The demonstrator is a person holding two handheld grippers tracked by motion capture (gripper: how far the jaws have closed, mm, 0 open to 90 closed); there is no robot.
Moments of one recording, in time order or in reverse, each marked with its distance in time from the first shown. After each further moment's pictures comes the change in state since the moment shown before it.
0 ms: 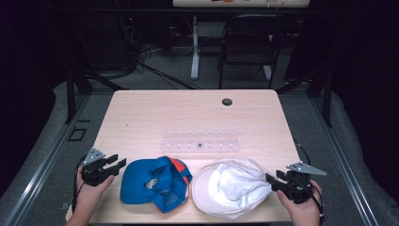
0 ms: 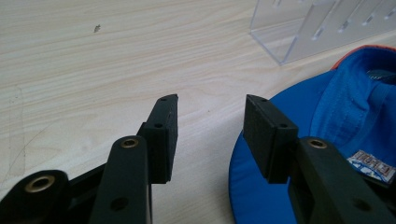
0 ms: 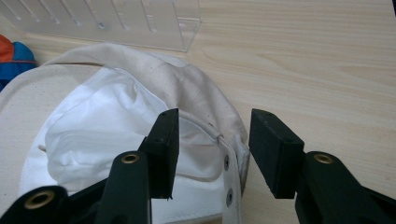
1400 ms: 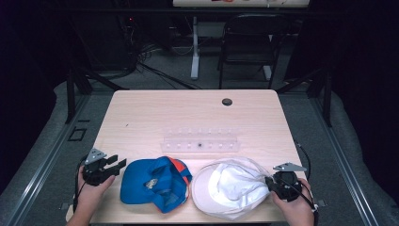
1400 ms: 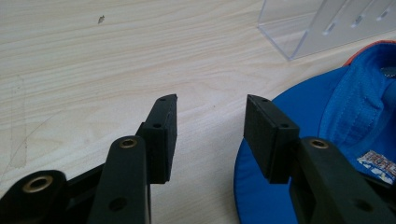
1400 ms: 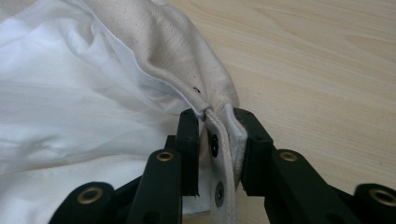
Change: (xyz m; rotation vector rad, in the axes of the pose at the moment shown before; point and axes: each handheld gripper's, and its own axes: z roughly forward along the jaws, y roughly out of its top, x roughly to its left) left arm 0.000 -0.001 0.004 0.023 0.022 -0.019; right arm 0.009 -0.006 0.029 0.160 -0.122 -0.120
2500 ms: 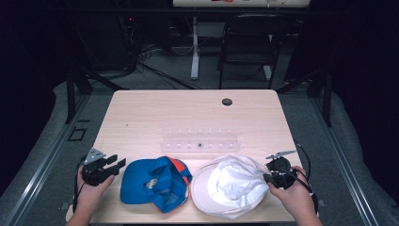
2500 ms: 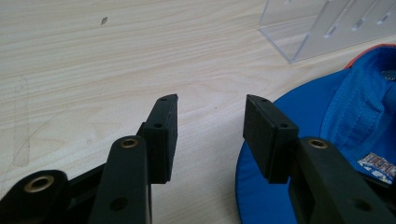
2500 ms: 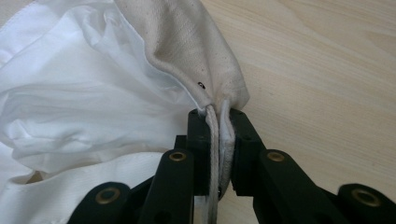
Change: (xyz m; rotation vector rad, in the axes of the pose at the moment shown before) left arm 0.001 0.000 -0.001 -0.002 0.003 -0.006; right arm 0.007 0.042 -0.006 0.209 0.024 -0.033
